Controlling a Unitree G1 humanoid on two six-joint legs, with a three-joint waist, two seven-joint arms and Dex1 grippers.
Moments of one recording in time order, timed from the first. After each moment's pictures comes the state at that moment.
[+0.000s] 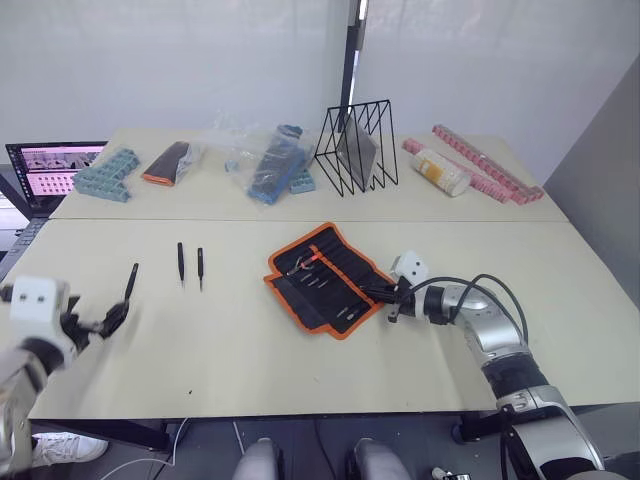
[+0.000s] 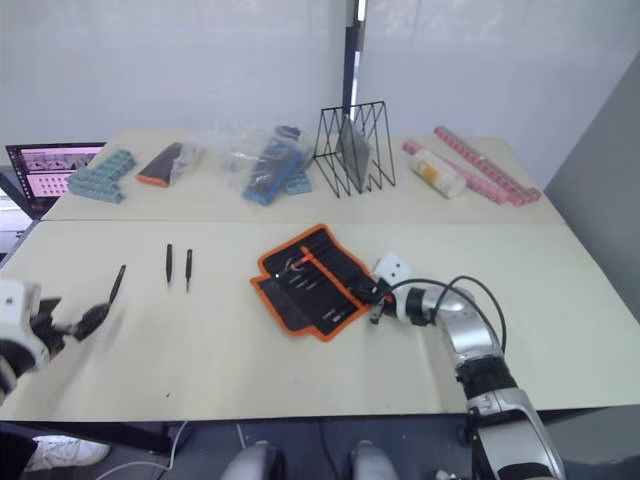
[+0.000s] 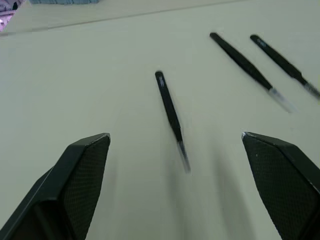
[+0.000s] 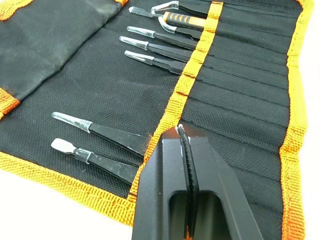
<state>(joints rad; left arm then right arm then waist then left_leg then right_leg) 0.16 0.63 0.70 -0.20 -0.36 0.62 -0.58 -0.56 -0.44 0.15 0.45 0.13 0.08 1.00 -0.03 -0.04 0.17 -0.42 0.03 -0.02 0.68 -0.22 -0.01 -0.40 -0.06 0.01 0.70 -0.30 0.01</state>
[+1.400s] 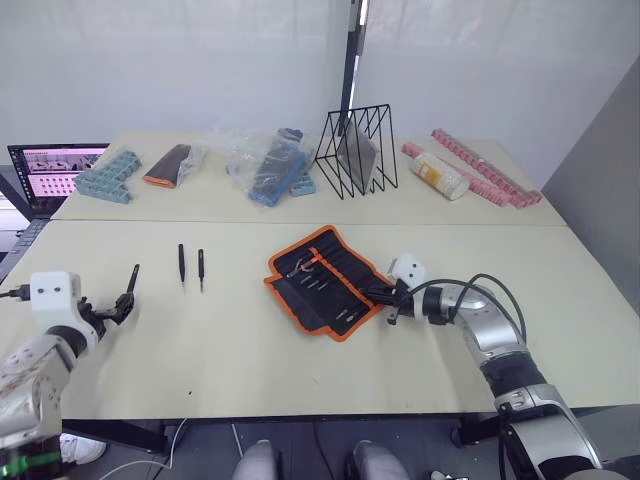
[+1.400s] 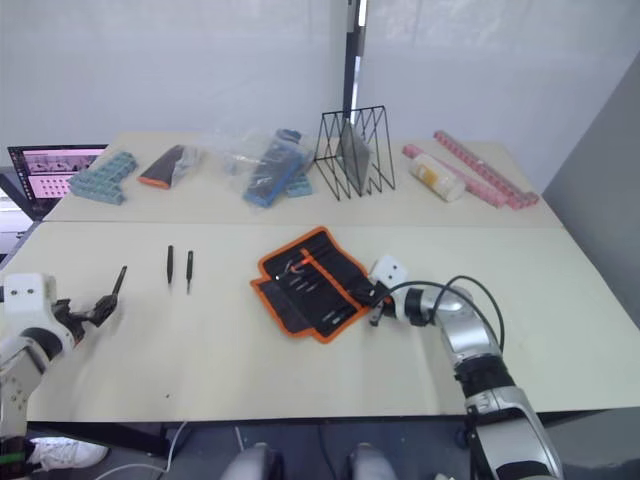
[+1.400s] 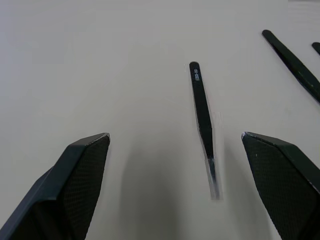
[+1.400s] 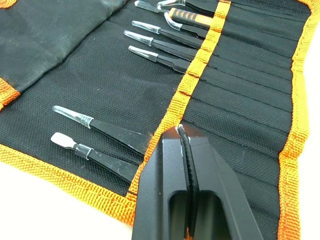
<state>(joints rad) -0.17 0.64 0.50 0.11 -0.34 0.59 -0.35 -0.57 -0.43 0.15 0.46 0.08 0.07 1.02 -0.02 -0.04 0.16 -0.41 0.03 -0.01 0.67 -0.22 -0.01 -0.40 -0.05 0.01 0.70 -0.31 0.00</state>
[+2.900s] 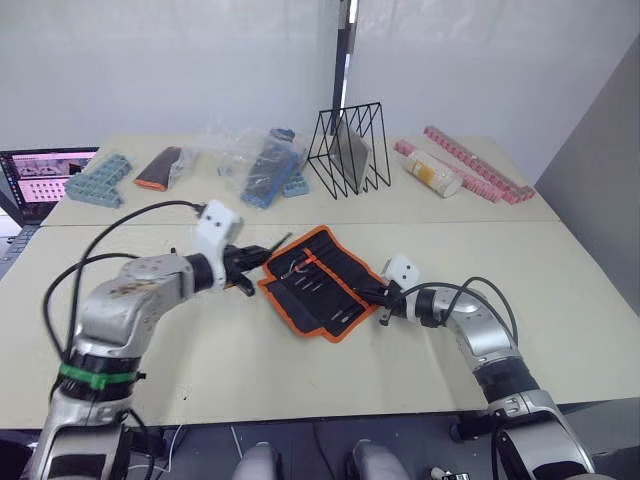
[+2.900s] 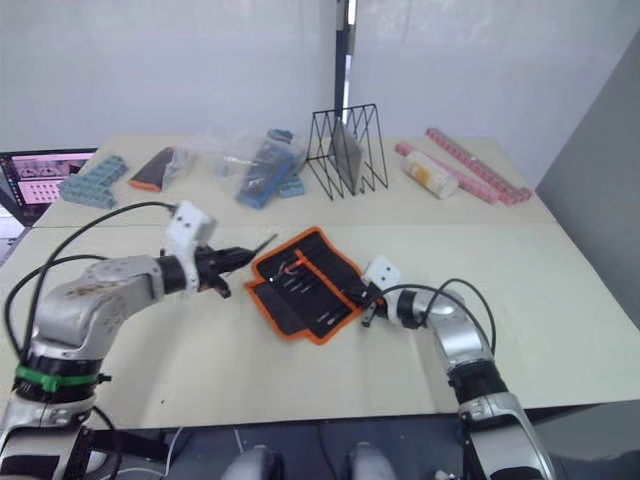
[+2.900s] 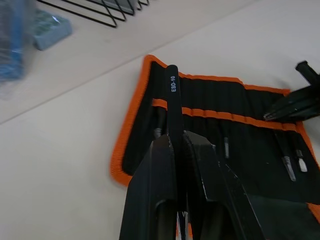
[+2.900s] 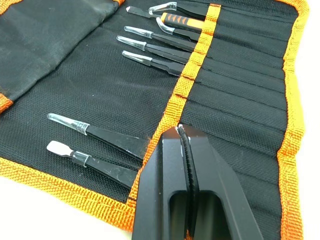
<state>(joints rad) -0.59 0.62 -0.06 -0.18 -0.49 0.91 -0.61 -0.54 -0.39 0.15 0.40 0.07 0.10 0.97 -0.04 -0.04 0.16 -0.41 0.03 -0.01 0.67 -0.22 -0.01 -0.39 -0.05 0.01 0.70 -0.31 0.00</state>
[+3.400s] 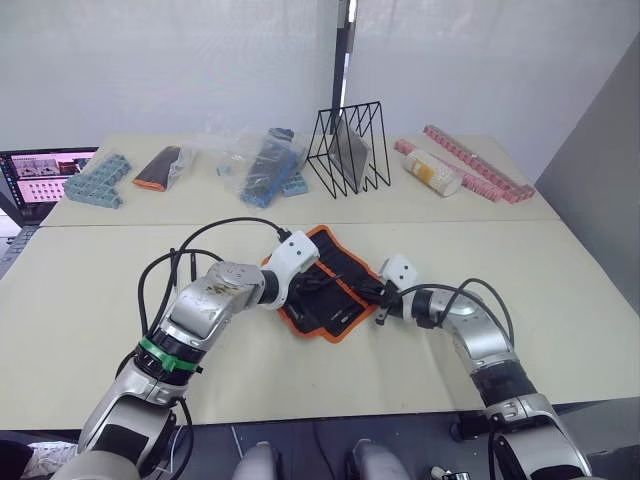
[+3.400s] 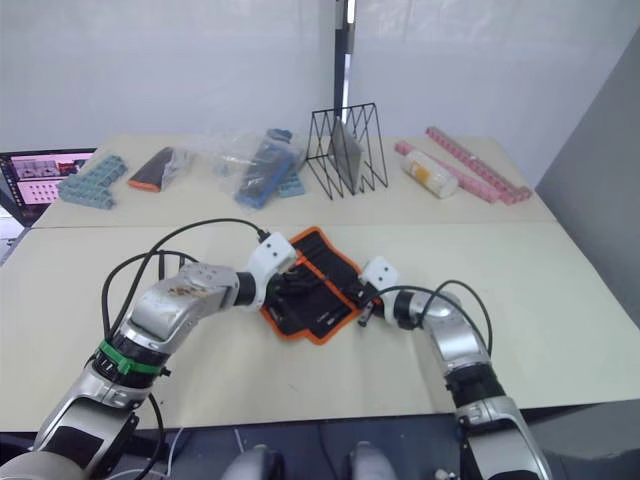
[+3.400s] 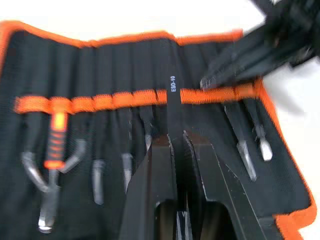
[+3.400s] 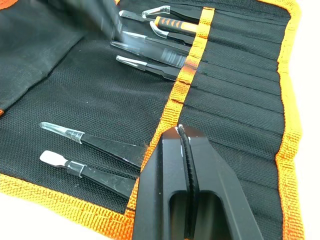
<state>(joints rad) -0.66 0.49 -0.36 -0.08 -0.29 0.89 -0.63 -0.52 -0.38 0.15 0.35 0.06 0.12 0.91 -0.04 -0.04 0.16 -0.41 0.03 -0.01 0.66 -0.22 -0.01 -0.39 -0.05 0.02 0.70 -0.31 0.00</state>
